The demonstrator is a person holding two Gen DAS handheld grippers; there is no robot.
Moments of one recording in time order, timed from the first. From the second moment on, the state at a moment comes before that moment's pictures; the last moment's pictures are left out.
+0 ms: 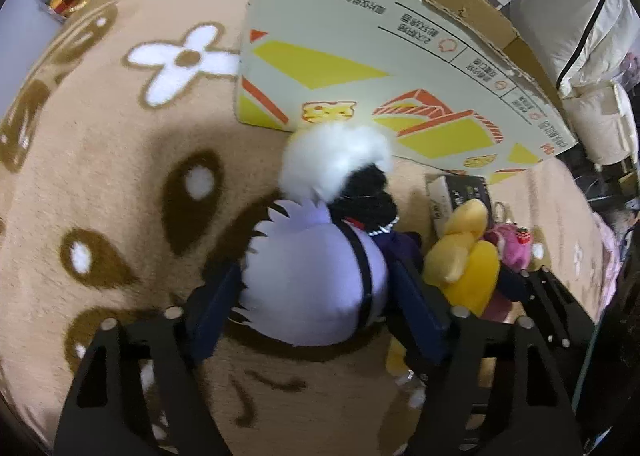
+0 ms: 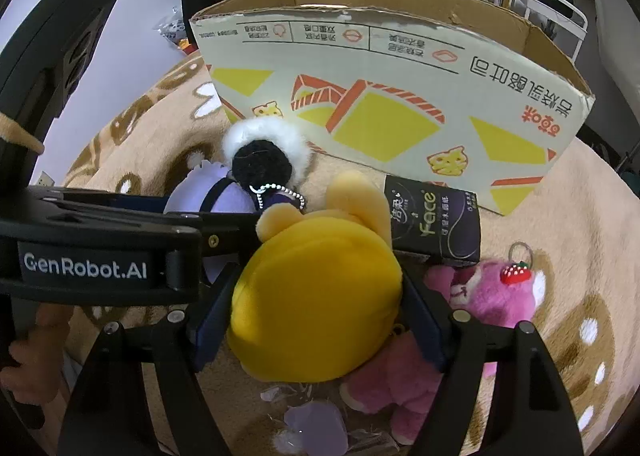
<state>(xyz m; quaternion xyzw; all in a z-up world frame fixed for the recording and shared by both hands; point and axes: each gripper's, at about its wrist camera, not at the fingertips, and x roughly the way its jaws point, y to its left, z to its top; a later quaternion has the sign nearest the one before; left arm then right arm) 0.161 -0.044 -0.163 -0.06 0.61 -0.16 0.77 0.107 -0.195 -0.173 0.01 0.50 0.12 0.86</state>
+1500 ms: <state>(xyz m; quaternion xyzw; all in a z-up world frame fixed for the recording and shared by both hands) 0.085 -0.013 -0.116 0.00 0.56 -0.03 0.83 0.086 -0.225 -0.147 0.03 0.46 0.05 0.89</state>
